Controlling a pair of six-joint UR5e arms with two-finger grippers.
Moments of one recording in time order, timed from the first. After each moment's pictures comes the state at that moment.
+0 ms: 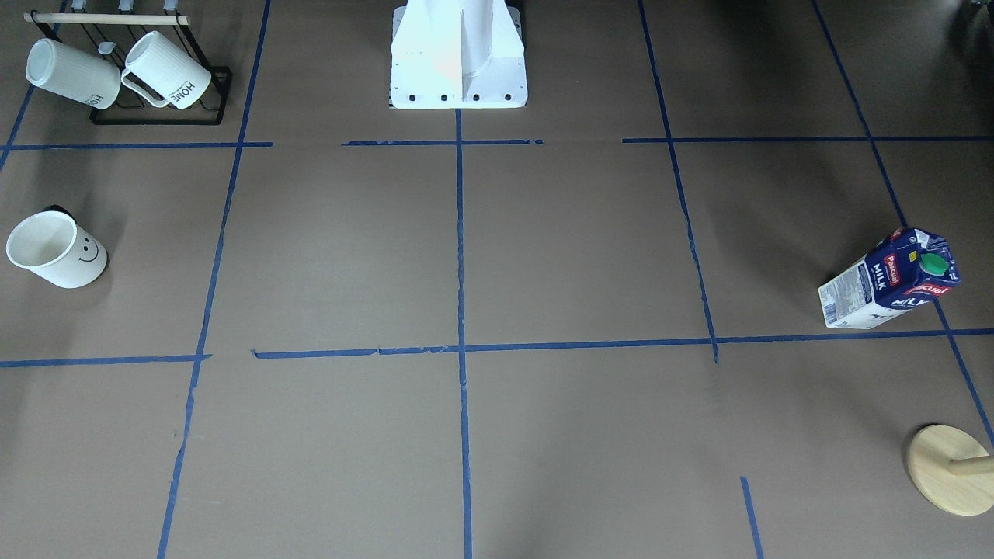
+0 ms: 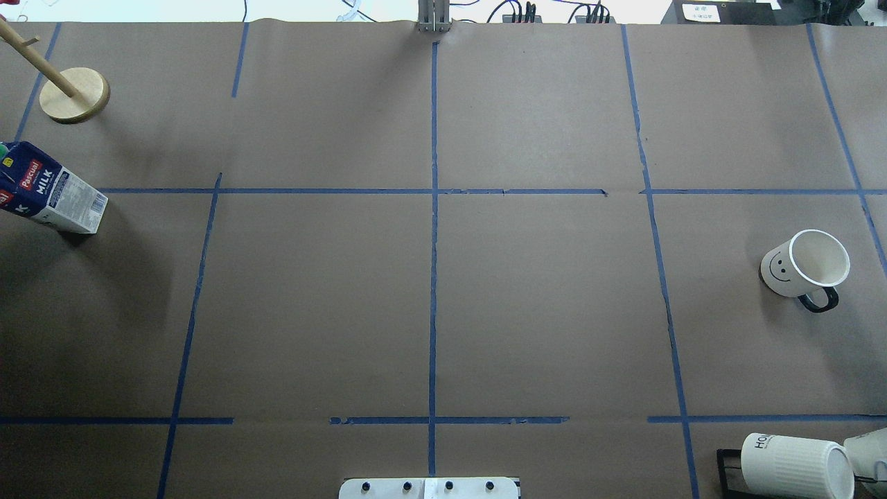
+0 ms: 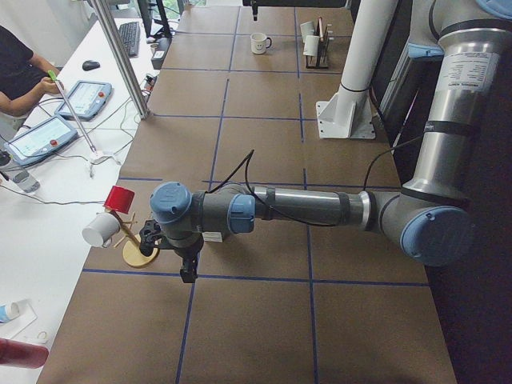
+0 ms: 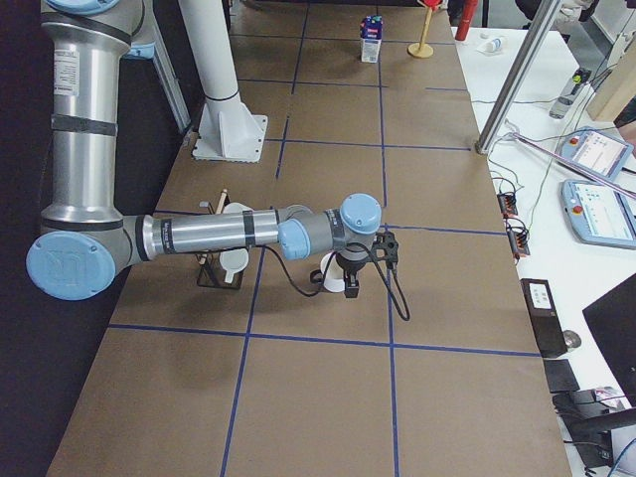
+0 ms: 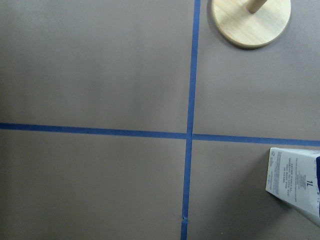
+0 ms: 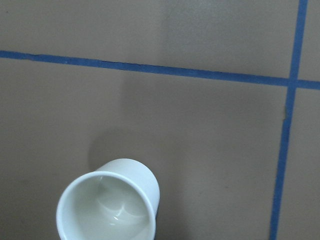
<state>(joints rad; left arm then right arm) -1.61 -1.72 -1.48 -1.54 -2.38 -0.02 1.29 -1.68 1.76 -1.33 2.39 0.36</state>
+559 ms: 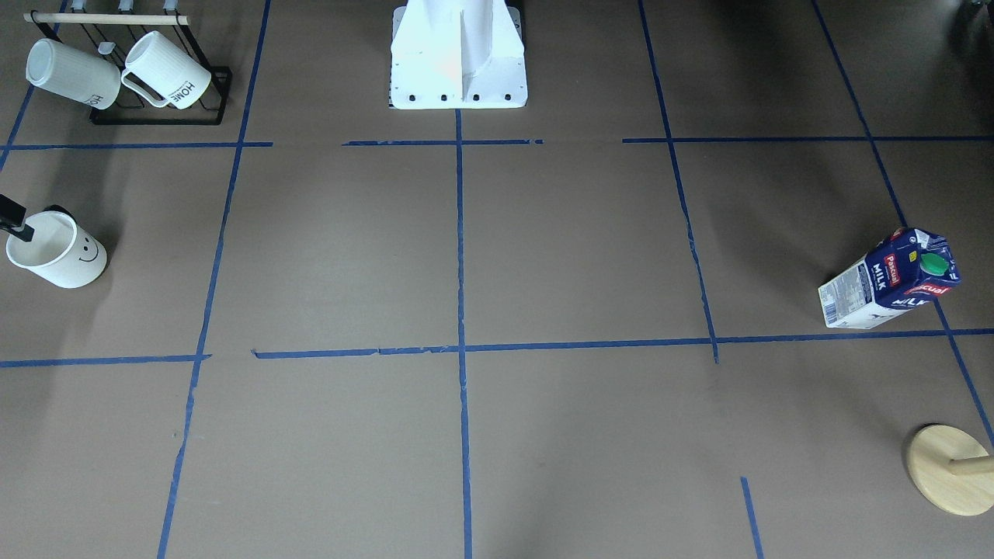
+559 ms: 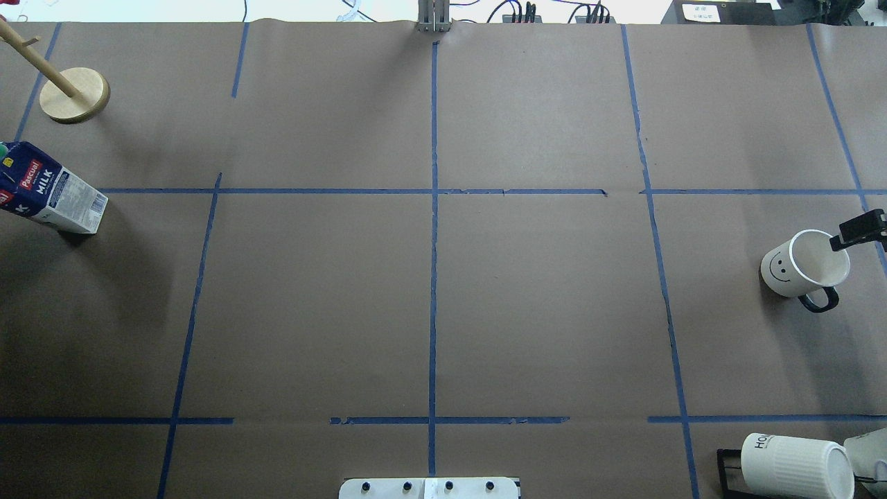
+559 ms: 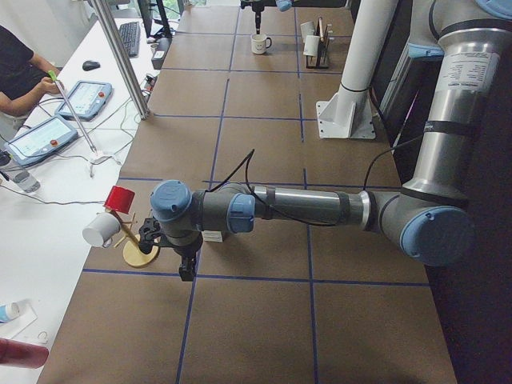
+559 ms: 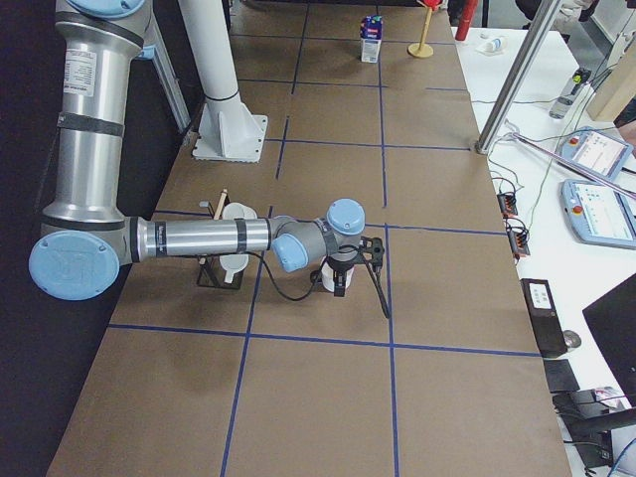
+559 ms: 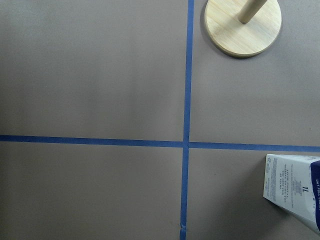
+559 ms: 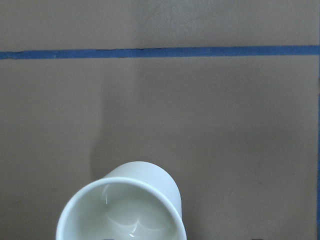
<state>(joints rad) -1.61 -1.72 -1.48 -1.54 -2.38 -0.03 1.16 -1.71 1.70 -1.17 2.31 0.55</state>
